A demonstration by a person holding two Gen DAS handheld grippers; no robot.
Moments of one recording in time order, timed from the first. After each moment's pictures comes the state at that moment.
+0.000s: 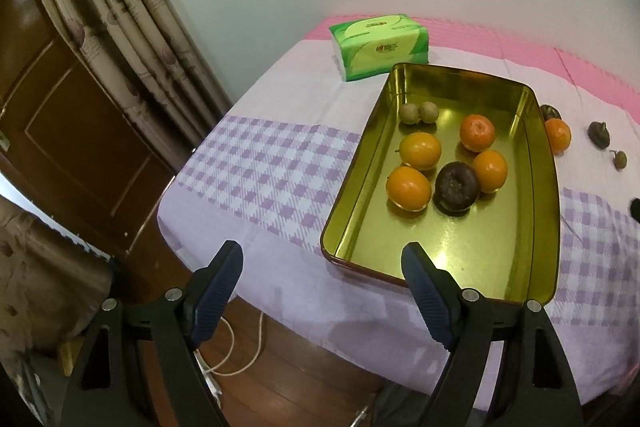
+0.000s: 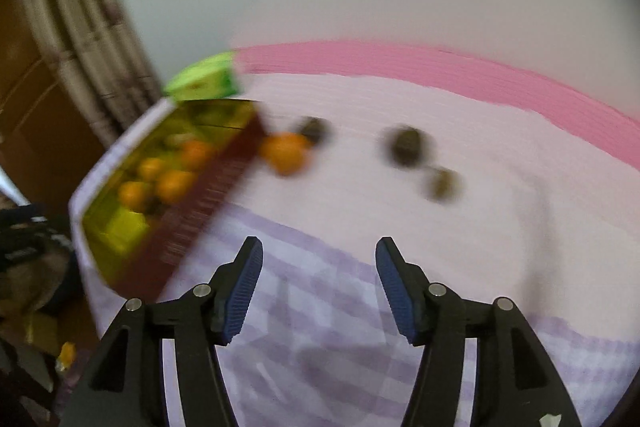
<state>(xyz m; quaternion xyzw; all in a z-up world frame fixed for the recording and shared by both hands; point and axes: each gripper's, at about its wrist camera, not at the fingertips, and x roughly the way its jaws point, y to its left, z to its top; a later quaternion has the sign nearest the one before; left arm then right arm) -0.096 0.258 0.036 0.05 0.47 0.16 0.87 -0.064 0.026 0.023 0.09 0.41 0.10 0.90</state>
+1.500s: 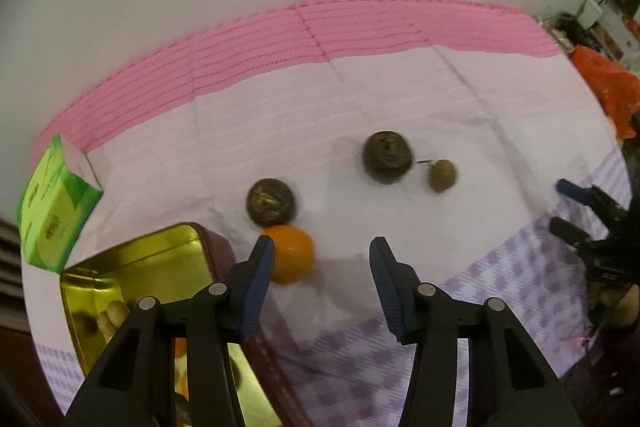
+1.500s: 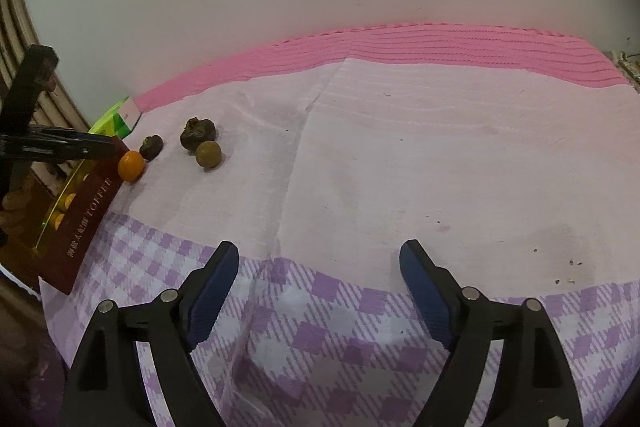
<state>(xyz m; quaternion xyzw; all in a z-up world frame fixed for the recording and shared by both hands) 0.084 0.062 0.022 0.15 0.53 -0.24 0.80 -0.109 -0.127 -0.026 0.17 0.39 0.01 0.91</state>
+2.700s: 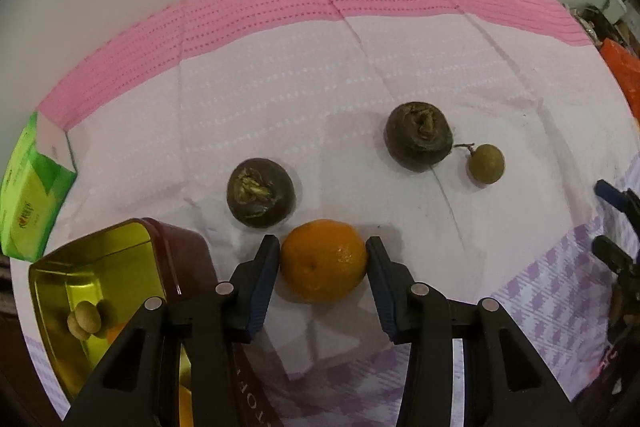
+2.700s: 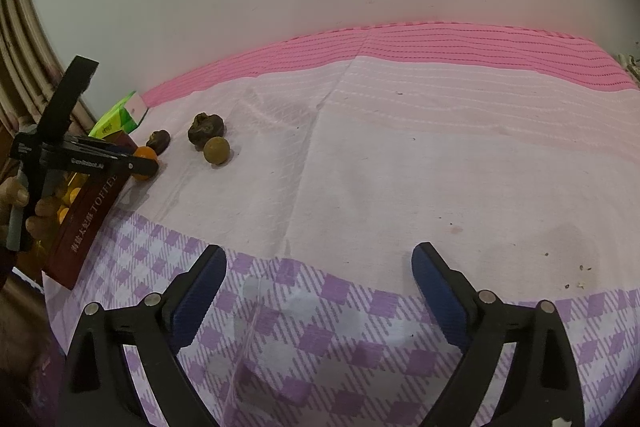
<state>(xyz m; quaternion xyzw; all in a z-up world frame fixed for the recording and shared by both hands) 0.099 0.045 -0.029 0.15 0.56 -0.21 0.79 -0.109 -0.123 -0.026 0.17 0.39 0.03 0.91</state>
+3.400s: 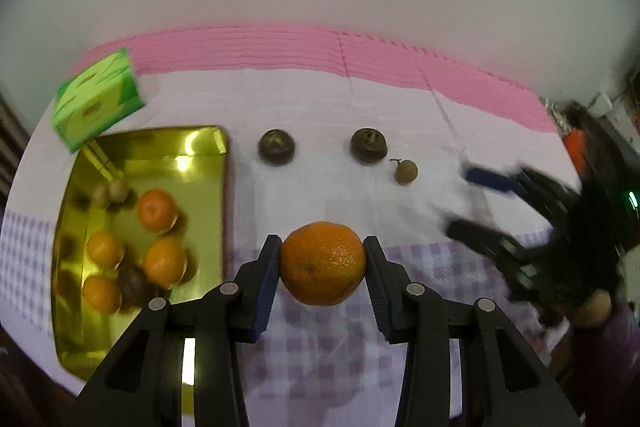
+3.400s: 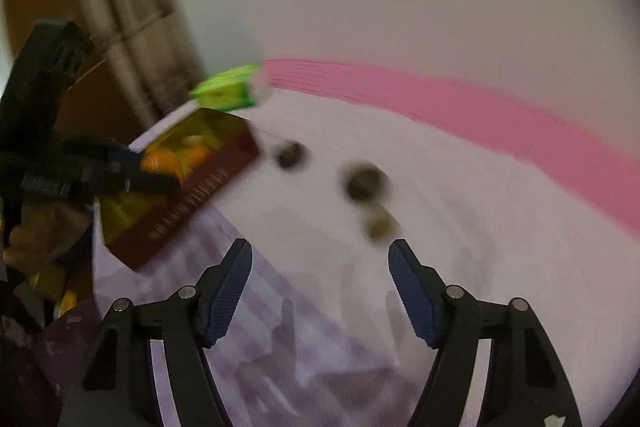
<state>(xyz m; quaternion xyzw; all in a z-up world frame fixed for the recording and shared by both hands) -0.007 0.100 0.052 -0.02 0.51 -0.17 0.84 -0.036 -0.026 0.044 0.02 0.36 0.24 0.90</state>
